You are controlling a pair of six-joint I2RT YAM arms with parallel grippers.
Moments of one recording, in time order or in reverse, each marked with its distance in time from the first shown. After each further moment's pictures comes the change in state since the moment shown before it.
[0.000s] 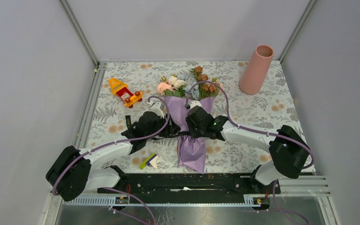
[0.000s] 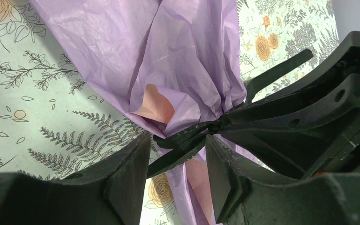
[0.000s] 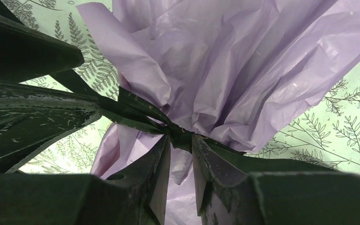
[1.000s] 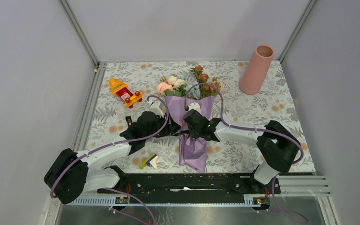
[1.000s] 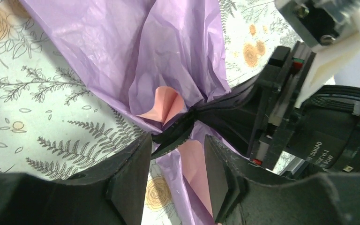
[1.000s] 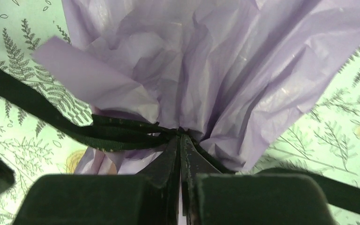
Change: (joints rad) left arm -0.001 -0.028 0.000 0.010 0.001 0.008; right arm 0.021 0.144 0.018 0.053 0.153 -0.002
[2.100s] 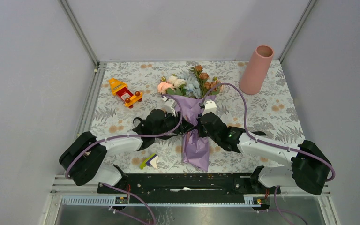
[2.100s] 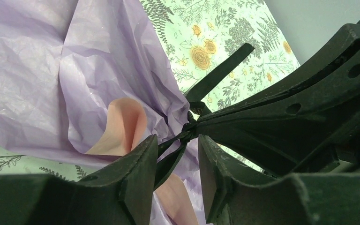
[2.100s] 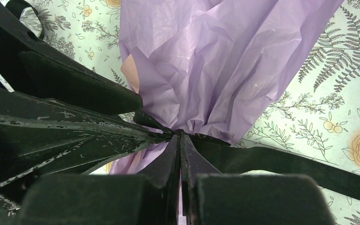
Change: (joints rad) left arm -0.061 0.221 0.053 0.329 0.146 0.081; right arm 0.000 -0.391 -0.249 0.190 0.055 0.058
